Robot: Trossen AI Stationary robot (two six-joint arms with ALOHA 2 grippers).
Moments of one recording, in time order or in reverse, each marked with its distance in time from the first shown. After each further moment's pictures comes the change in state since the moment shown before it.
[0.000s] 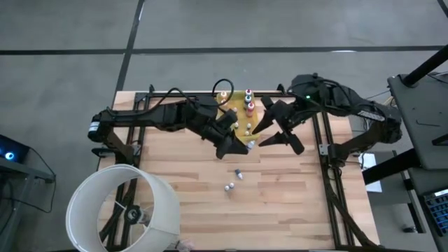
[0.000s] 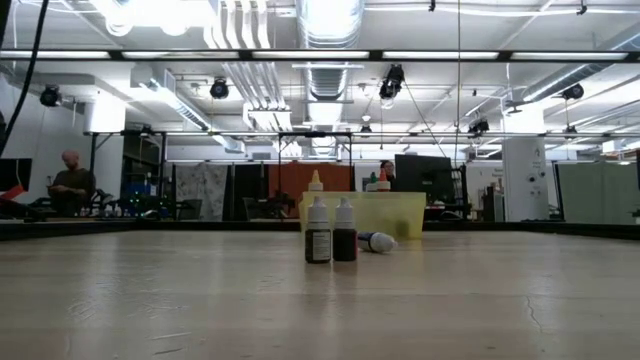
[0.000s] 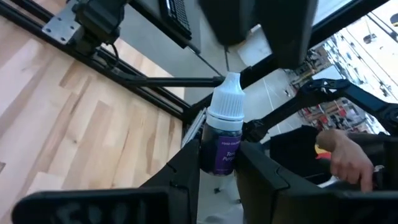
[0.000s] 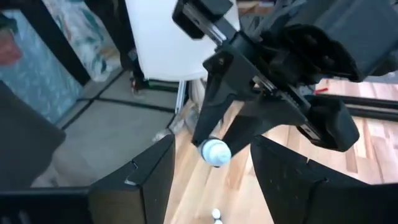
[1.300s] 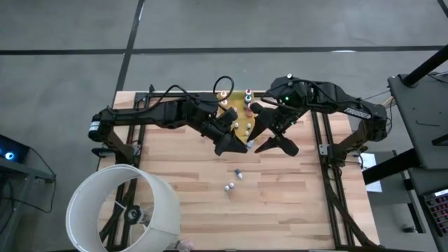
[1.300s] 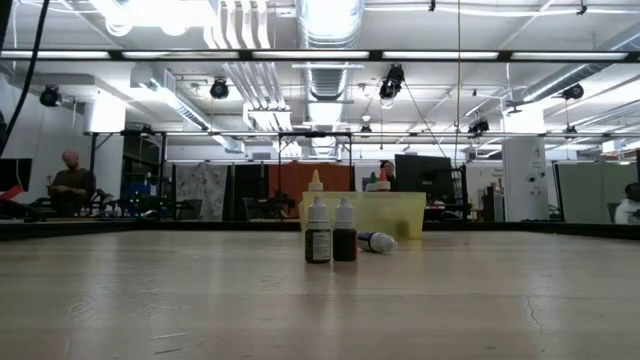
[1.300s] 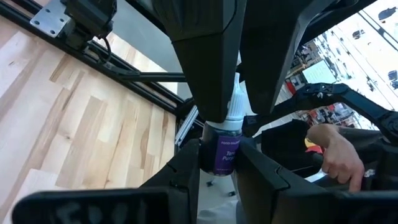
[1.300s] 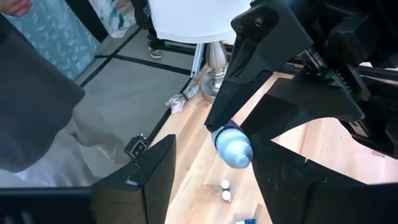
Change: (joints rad) left arm 0.035 0.002 0.000 0.000 0.074 -0.001; right arm 0.015 0.174 0.209 -0.250 -0.068 -0.136
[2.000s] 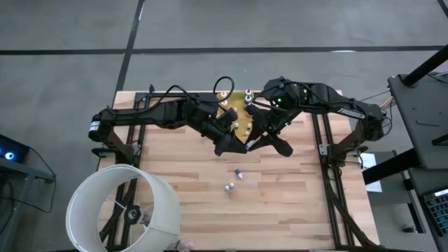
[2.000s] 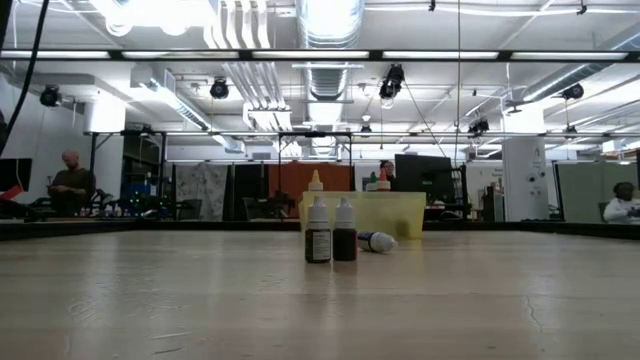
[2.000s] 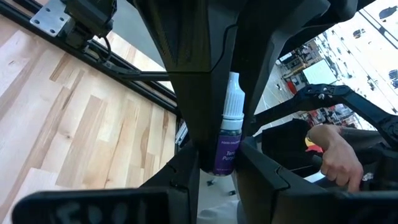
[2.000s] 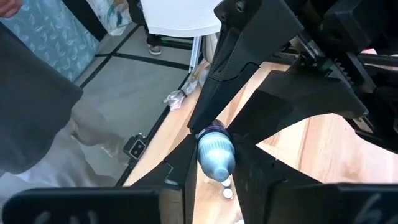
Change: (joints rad) left arm 0.000 0.000 0.000 -0.002 0.000 0.002; right arm -0.001 0.038 -0.001 0.008 0.000 0.024
